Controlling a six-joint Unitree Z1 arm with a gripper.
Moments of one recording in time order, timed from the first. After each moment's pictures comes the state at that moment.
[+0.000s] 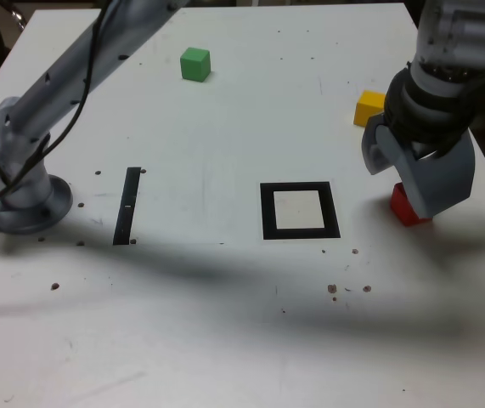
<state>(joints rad) -0.18 2.41 -2.24 1.43 0.37 0.93</state>
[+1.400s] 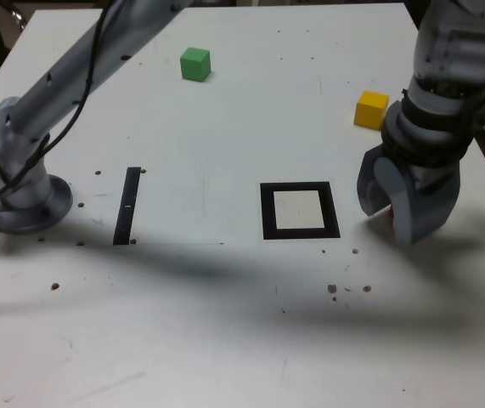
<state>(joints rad) -0.18 2.41 -2.16 1.37 0.16 0.82</state>
